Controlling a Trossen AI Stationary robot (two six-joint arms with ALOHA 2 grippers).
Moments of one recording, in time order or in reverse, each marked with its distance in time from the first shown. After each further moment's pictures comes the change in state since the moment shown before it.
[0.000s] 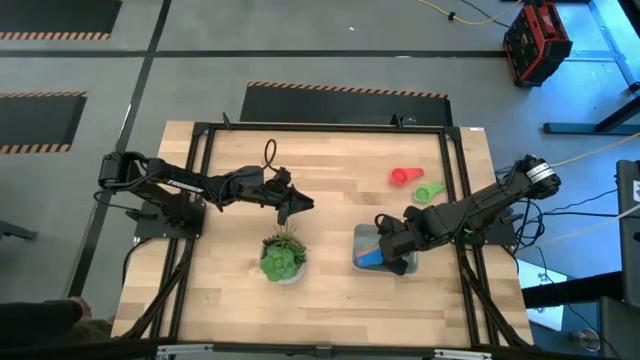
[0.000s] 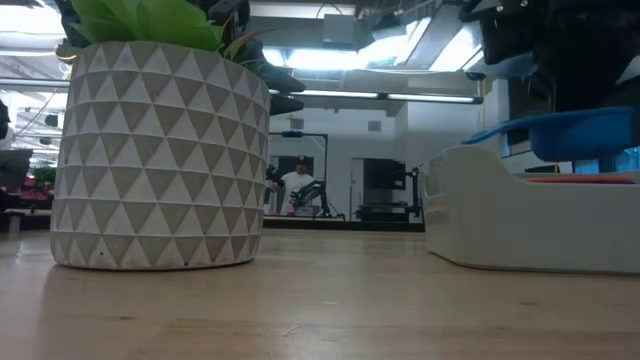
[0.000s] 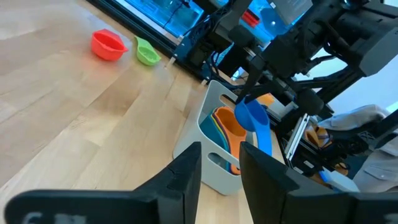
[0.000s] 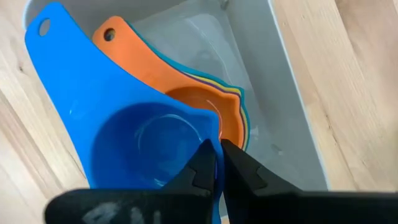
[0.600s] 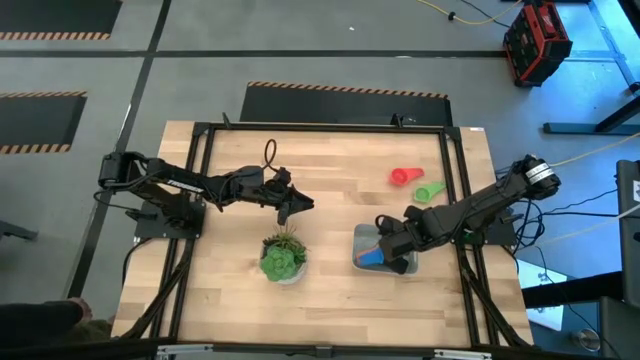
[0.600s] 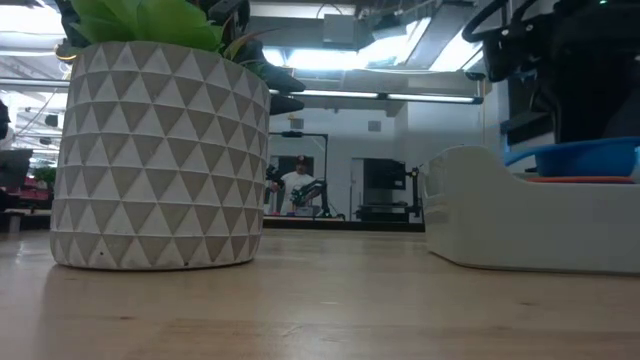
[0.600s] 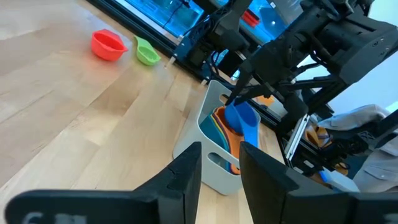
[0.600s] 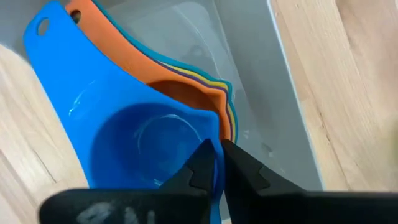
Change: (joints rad) left arm 0.000 0.000 0.000 -0.001 0.000 0.000; right arm -0.008 0.007 -0.063 0.035 0.015 -0.024
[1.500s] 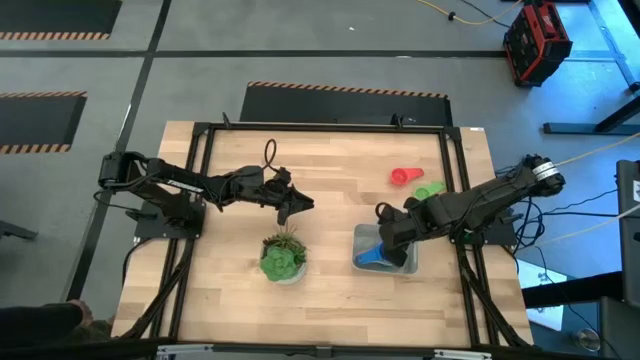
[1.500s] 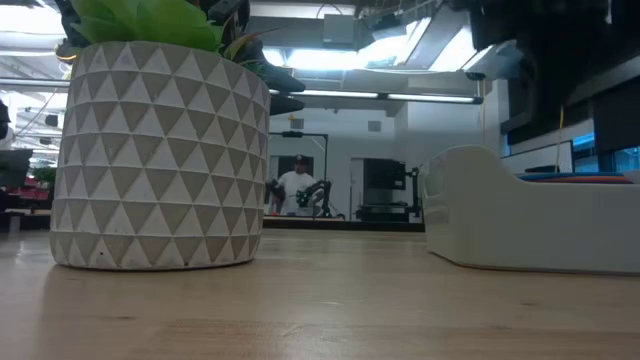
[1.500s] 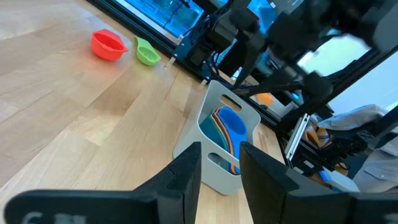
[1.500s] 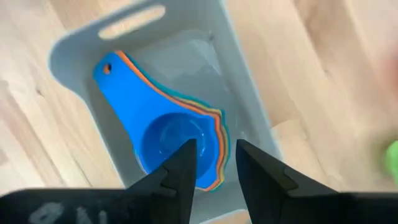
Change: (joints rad) left arm 0.000 0.000 0.000 0.000 0.000 0.000; right arm -0.055 -0.047 0.110 -0.076 -0.006 -0.020
